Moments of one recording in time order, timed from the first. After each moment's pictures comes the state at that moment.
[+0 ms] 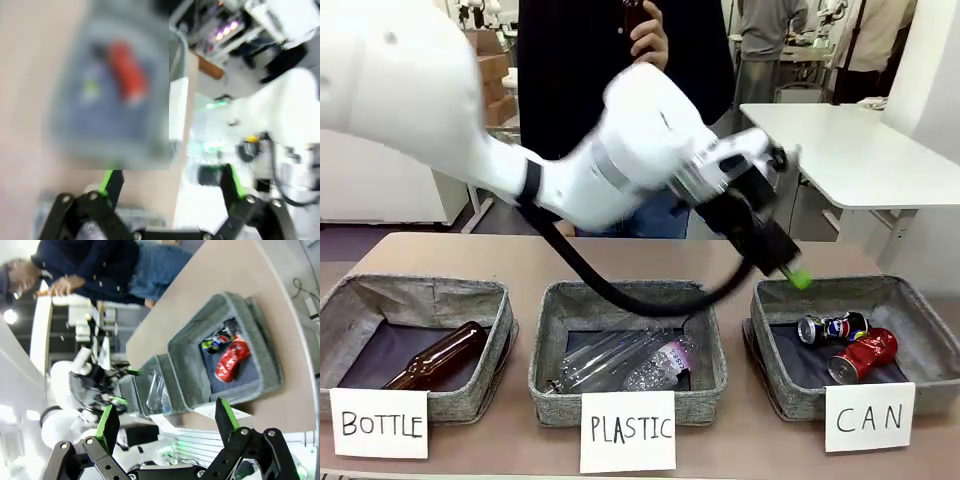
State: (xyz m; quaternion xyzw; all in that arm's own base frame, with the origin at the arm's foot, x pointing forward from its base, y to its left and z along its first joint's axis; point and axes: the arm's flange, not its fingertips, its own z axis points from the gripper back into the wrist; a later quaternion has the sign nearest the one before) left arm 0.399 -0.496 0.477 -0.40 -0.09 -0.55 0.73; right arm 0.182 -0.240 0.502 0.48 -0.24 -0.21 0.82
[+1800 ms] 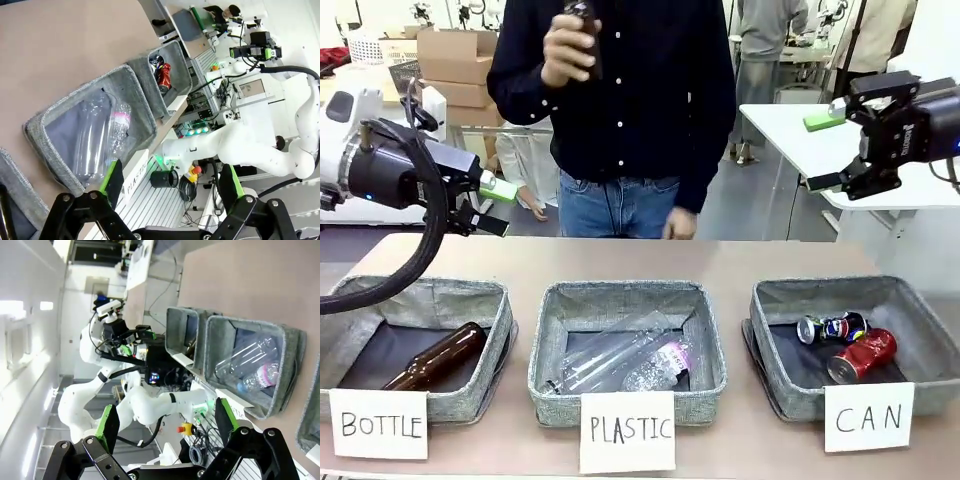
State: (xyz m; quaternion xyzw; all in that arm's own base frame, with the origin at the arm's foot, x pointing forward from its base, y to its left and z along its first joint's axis) left arm 0.347 -0.112 0.507 -0.53 -0.17 -0.21 0.81; right arm 0.344 0.044 0.561 0.57 -0.11 0.03 0.81
